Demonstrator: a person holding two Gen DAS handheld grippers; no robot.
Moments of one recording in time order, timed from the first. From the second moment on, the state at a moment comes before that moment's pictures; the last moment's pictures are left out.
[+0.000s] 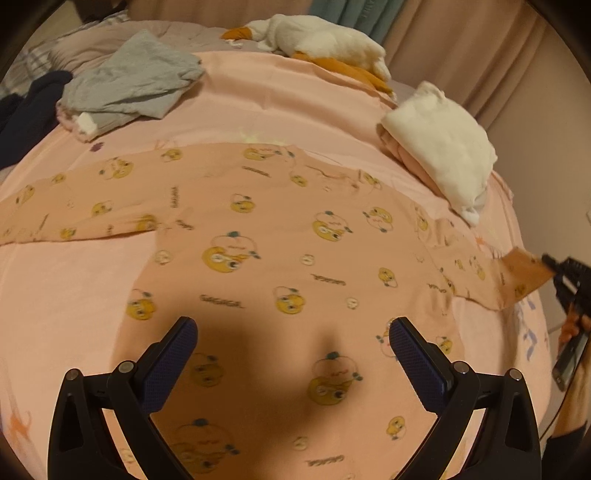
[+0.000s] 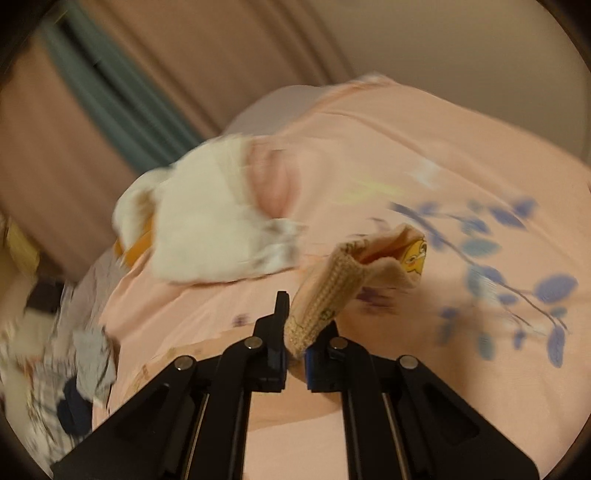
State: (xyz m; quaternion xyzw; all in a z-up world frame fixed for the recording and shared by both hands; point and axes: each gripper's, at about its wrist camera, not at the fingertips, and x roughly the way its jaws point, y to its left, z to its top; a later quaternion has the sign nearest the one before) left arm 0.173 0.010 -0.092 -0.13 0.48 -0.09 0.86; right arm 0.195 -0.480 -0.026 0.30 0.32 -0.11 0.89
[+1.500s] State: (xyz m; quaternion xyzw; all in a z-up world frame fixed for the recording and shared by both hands) left arm 0.223 0.115 -0.073 -0.23 0.45 -0.07 0.86; right arm 0.277 -0.190 -0.094 0.09 0.43 0.16 0.88
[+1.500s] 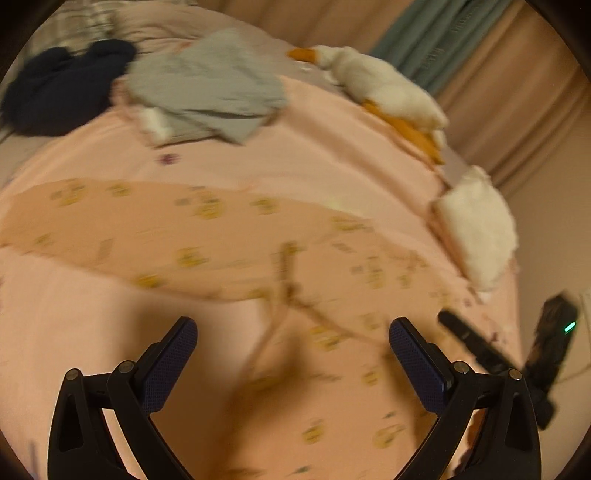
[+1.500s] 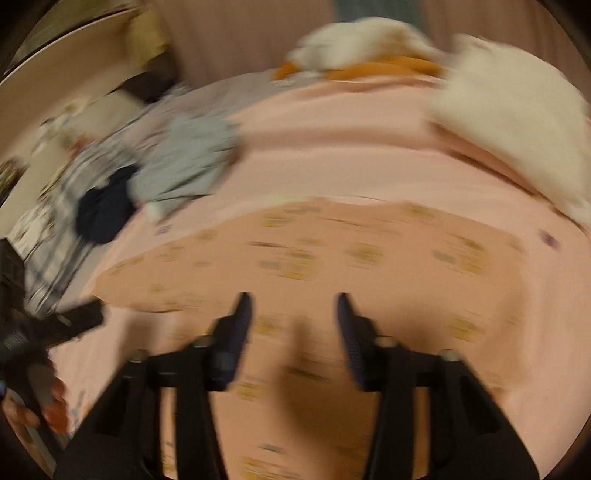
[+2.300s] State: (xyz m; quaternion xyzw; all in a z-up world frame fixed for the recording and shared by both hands) left arm 0.263 0.123 -0.117 -0.28 0.46 -0.09 0.84; right arm 0.228 -0.297 -0.130 0.19 0.44 0.10 0.87
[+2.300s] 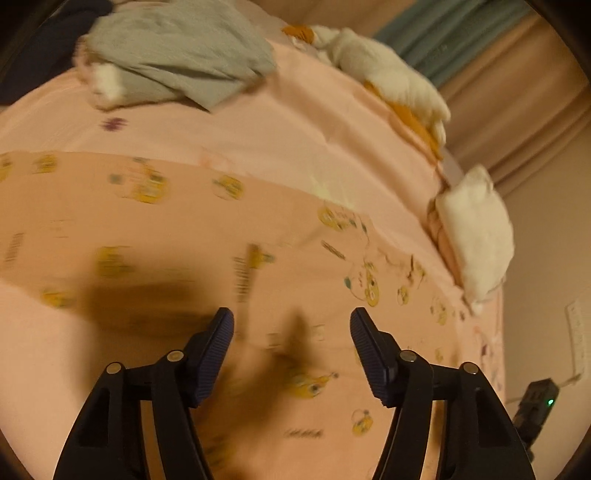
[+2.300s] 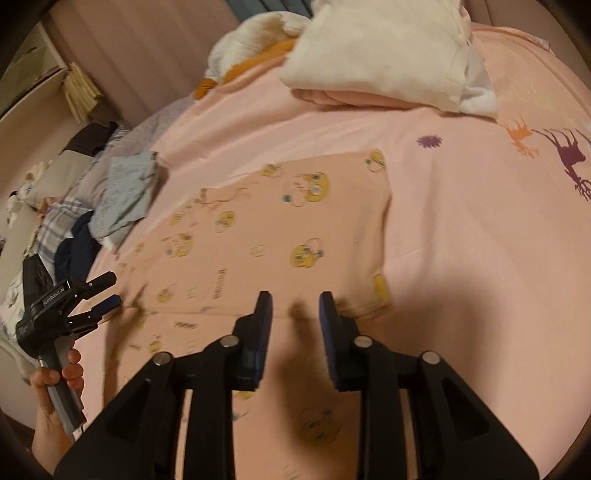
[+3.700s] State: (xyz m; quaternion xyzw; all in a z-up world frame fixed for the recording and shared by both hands) left arm 0.209 0.371 -0.118 -0.40 0.34 0.15 0.84; right arm 0.179 -0.240 -0.119 0.21 0.44 0.14 0.86
